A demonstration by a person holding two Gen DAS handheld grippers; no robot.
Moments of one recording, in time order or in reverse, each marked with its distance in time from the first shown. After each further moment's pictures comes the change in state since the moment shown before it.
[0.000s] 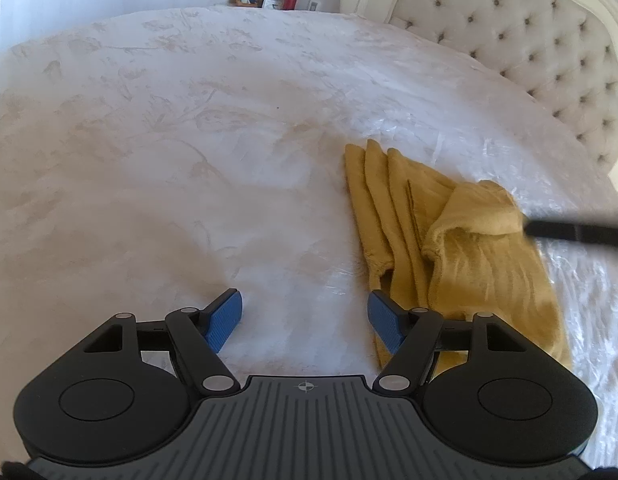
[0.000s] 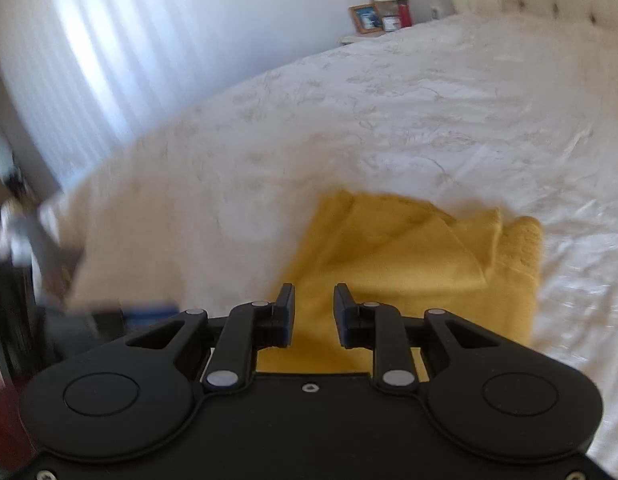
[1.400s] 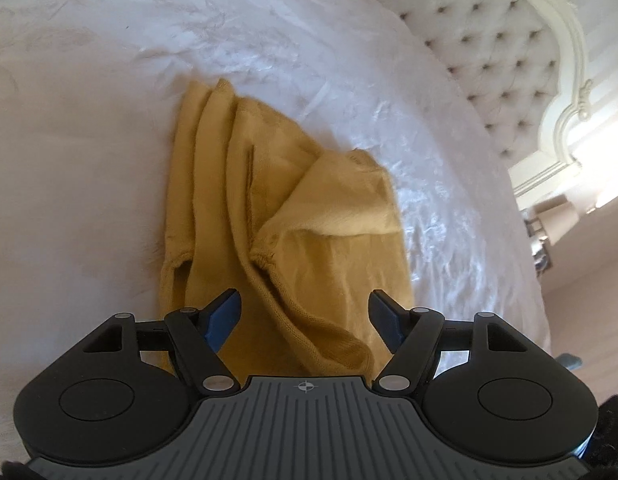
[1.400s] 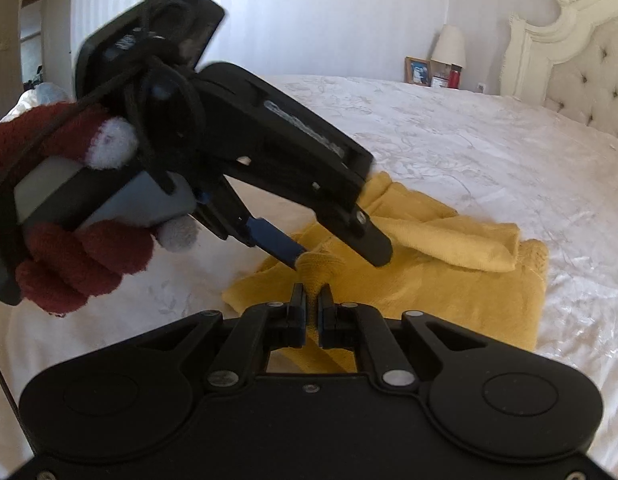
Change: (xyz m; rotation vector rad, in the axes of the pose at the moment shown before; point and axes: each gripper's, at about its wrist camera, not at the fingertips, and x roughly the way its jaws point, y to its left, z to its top) left arm 0.053 -0.051 0.026 -0.146 0.244 -0.400; right arm -0.002 0.046 -0.071 -0.319 -0.121 -0.069
